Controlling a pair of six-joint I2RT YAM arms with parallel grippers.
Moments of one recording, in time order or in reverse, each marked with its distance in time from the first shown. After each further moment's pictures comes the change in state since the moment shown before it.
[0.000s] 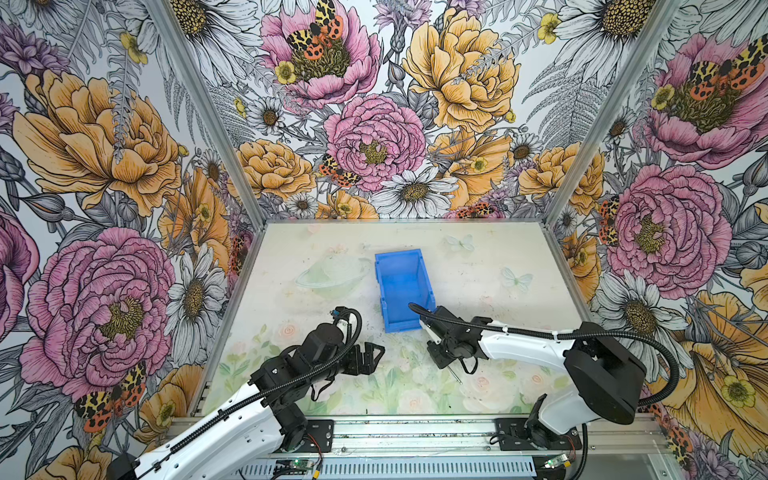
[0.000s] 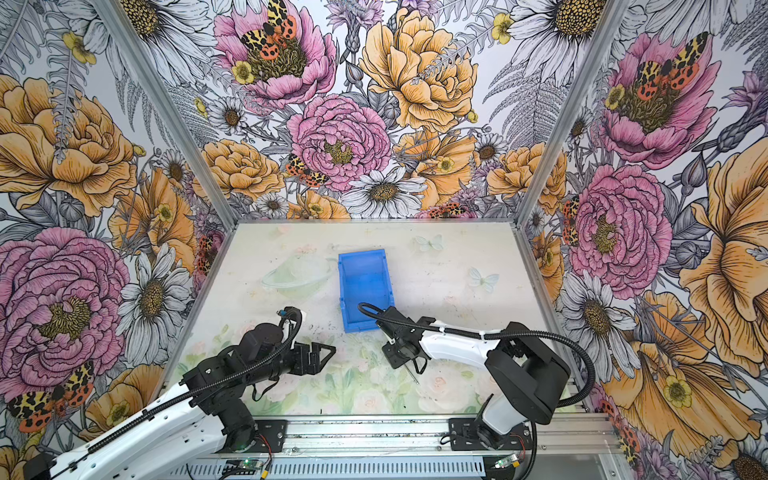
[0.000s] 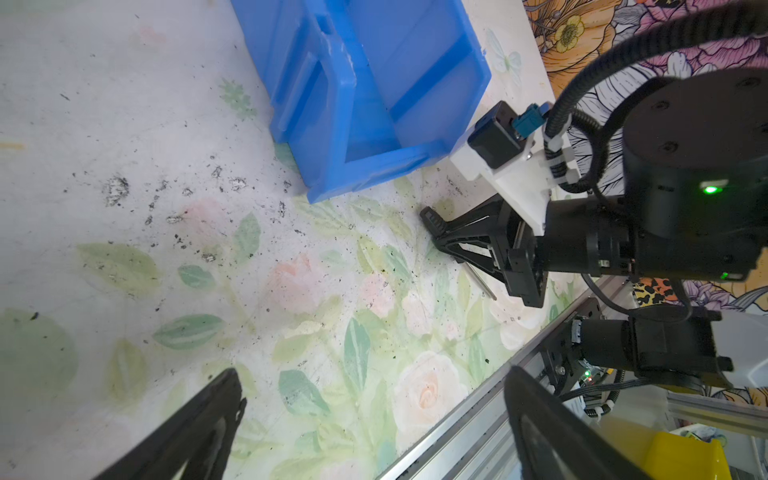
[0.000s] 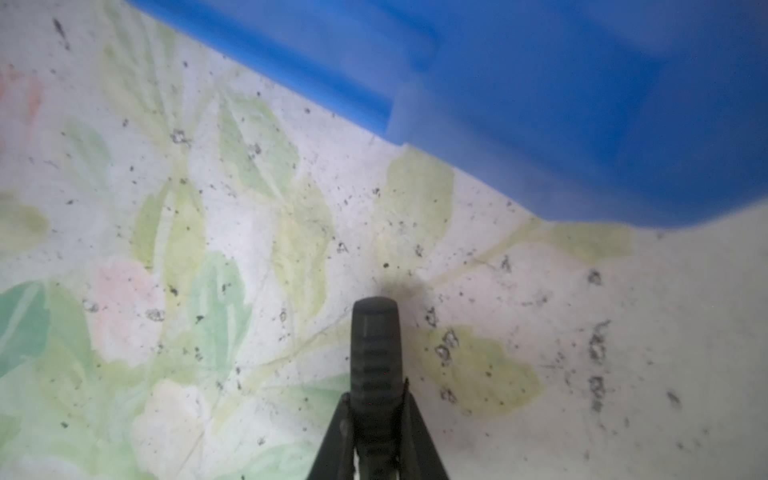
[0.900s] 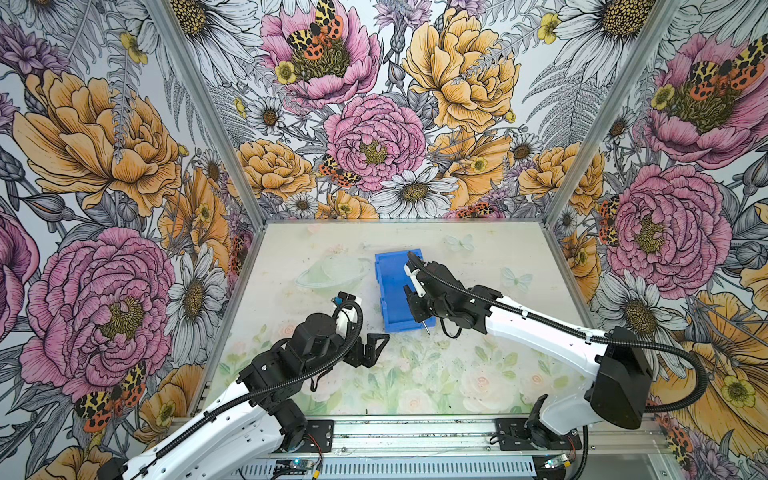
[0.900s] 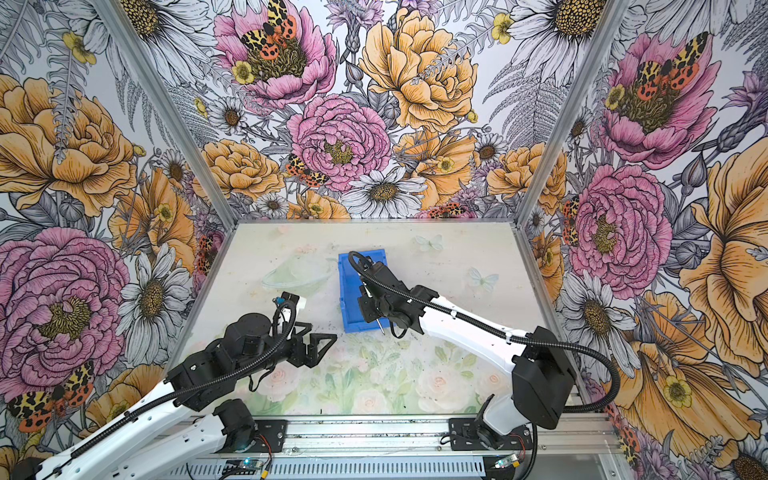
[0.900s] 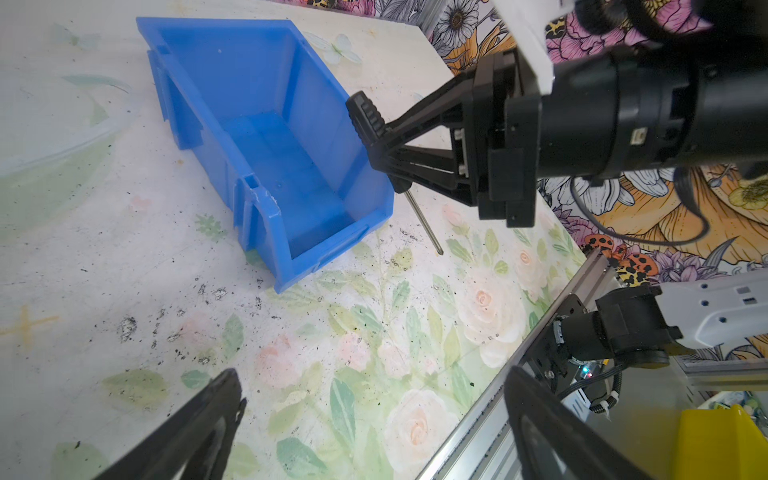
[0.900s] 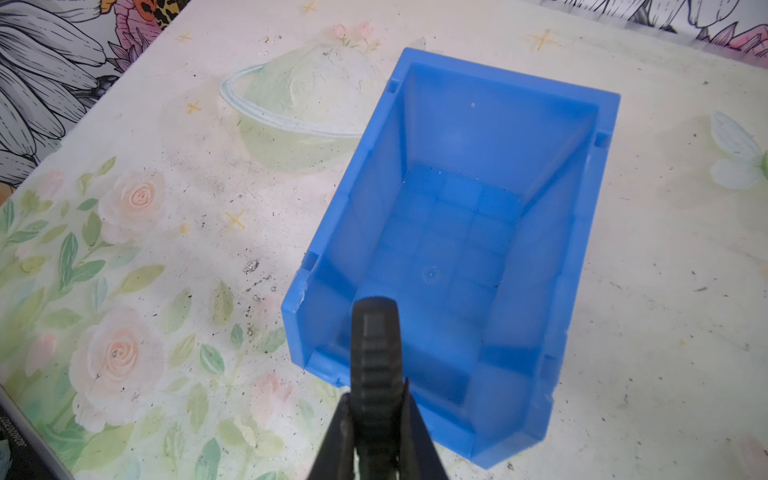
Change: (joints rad) left arm -0.011 0.032 0.142 0.026 -0.024 0.217; right arm -0.024 0.018 0.427 0.001 0.094 0.032
